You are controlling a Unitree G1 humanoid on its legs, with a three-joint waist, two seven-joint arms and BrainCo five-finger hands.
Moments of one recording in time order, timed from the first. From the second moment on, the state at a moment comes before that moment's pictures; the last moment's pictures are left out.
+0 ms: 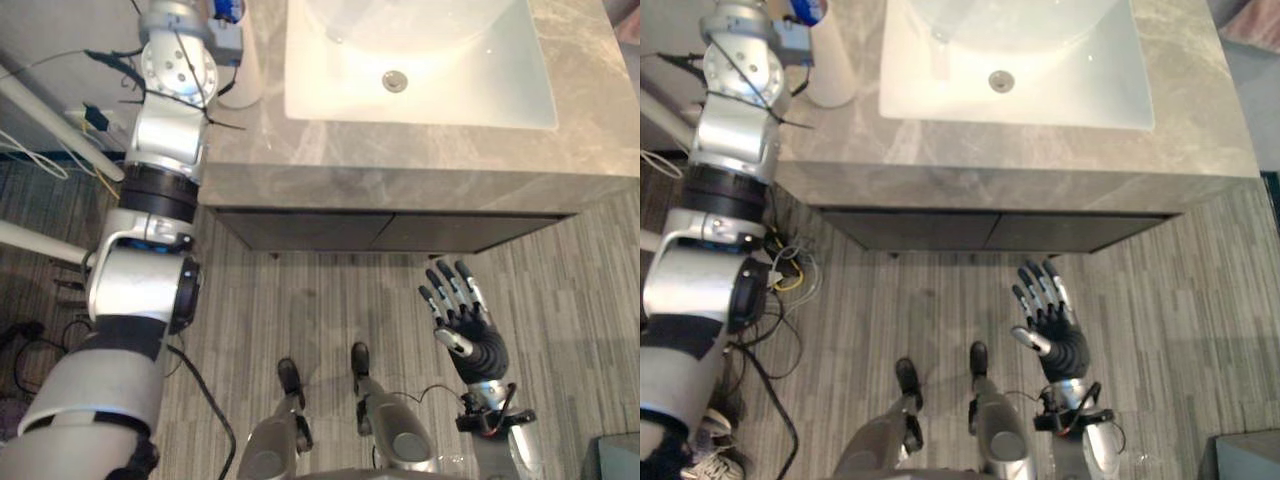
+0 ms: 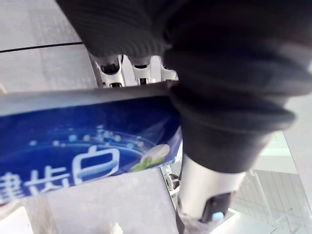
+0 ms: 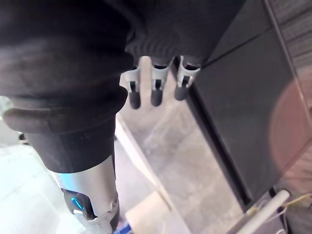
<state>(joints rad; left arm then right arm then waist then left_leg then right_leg) -1.31 0.48 -0.11 0.64 -0.01 -0.16 0.30 0.50 -0.08 0.12 -0.44 0.64 -0.21 0.26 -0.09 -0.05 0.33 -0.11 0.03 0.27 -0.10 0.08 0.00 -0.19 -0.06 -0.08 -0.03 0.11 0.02</state>
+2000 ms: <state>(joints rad) -0.54 0.24 -0.16 0.17 -0.26 -0.20 0.03 0.40 -0.06 0.02 -0.32 0.62 -0.17 0.22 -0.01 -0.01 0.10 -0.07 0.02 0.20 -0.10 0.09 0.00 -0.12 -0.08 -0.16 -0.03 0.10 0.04</state>
